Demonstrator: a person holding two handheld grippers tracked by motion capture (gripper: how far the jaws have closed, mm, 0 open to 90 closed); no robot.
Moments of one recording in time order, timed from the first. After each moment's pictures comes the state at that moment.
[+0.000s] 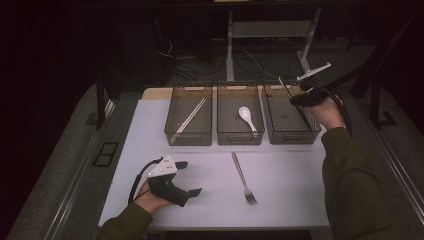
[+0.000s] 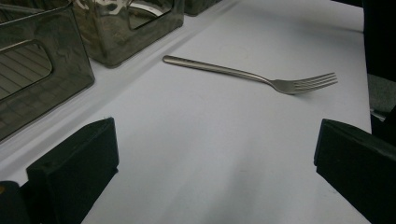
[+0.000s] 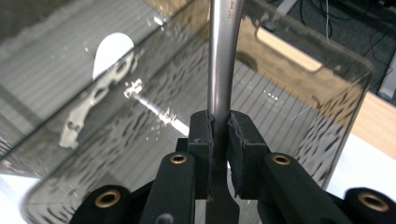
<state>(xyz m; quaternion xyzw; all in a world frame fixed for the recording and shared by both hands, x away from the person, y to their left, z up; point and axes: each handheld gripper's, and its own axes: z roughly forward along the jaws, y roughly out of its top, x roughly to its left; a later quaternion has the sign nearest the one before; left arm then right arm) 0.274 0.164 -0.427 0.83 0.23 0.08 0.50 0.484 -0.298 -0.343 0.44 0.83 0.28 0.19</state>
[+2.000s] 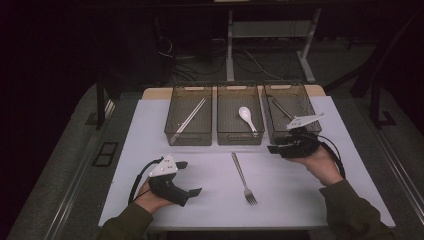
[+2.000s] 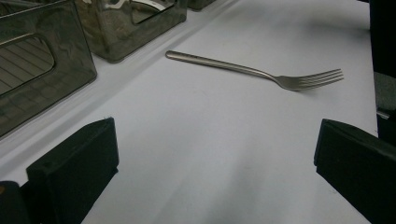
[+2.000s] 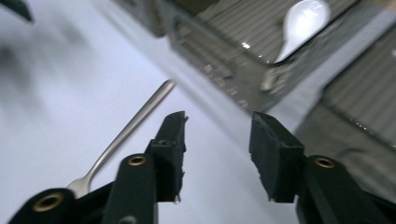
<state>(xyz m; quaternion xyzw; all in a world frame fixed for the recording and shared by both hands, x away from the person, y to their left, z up) 0.274 0.164 -0.428 0.83 0.24 0.08 0.49 0.346 -0.244 -0.381 0.36 0.85 0.39 0.09</state>
